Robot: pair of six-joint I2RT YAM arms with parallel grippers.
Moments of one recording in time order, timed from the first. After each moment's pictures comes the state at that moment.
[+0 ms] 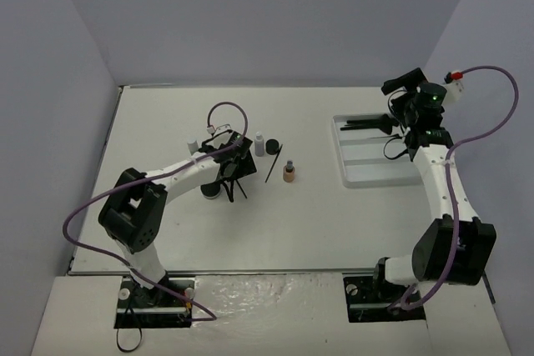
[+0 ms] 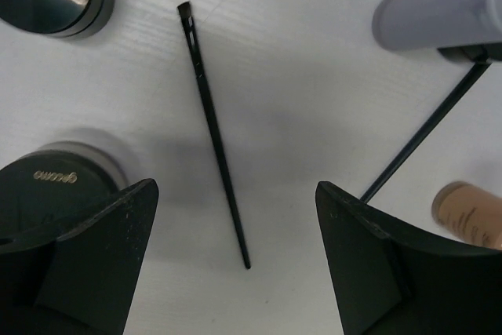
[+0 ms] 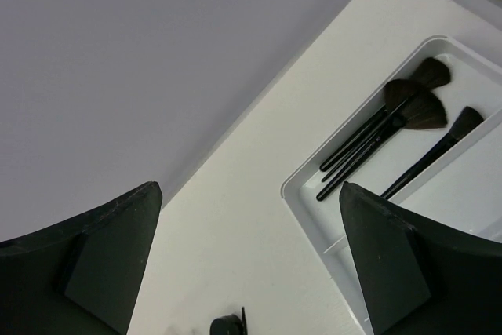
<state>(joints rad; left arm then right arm) -0.62 1.73 1.15 -0.46 -0.33 -0.86 -0.13 1.38 1.15 -0.08 0.08 0.83</state>
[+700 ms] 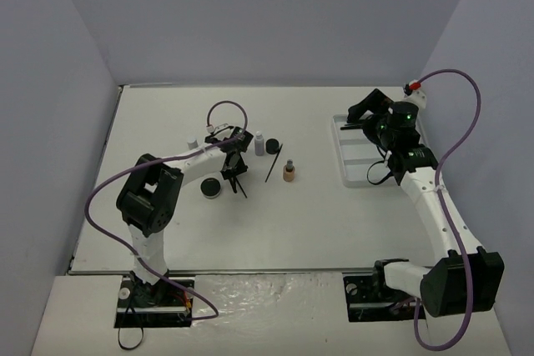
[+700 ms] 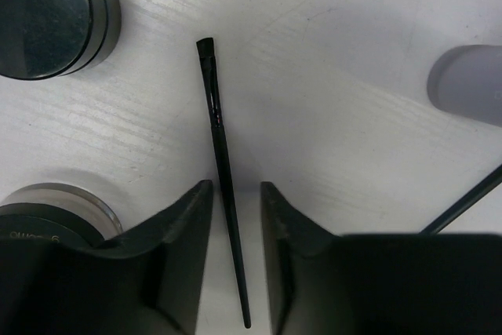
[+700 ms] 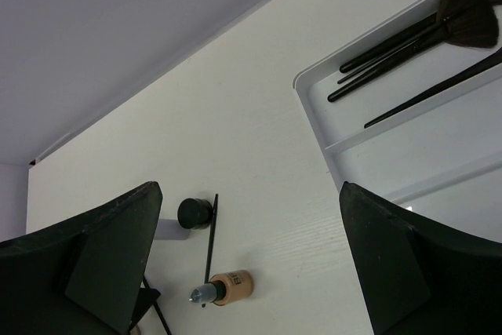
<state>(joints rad) -0.57 1.90 1.27 -0.51 -0.32 -0.91 0.09 1.19 1.00 -0.19 0.07 0.66</state>
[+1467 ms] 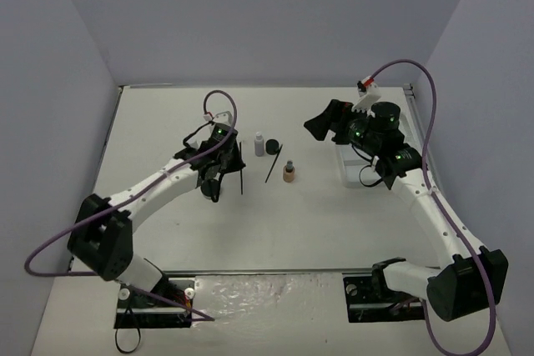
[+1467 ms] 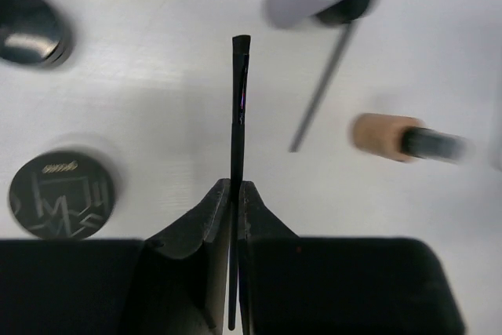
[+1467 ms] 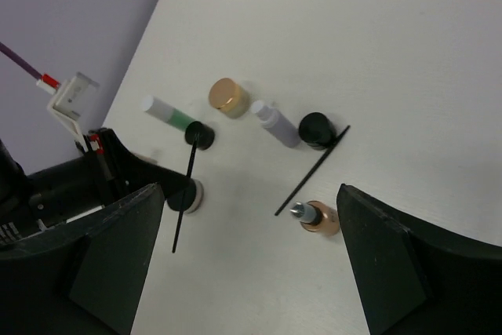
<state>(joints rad) -0.60 1.56 1.11 -0.43 -0.19 -0.71 0.24 1.18 1.02 -0.15 -0.31 0.48</state>
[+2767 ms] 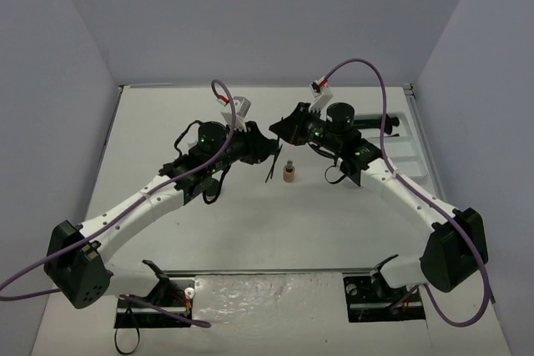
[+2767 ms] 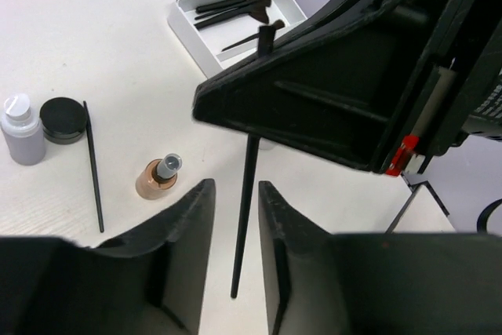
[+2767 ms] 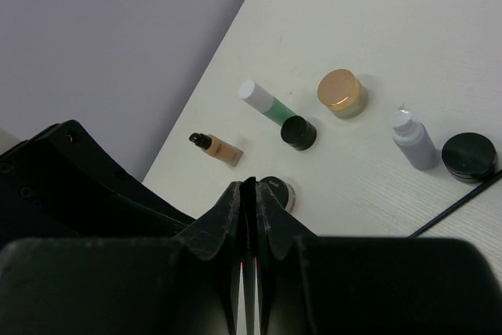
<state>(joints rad) -0.70 1.29 1.05 0.04 0.16 -0.53 0.52 1.37 1.04 0.14 -0.34 0.64</state>
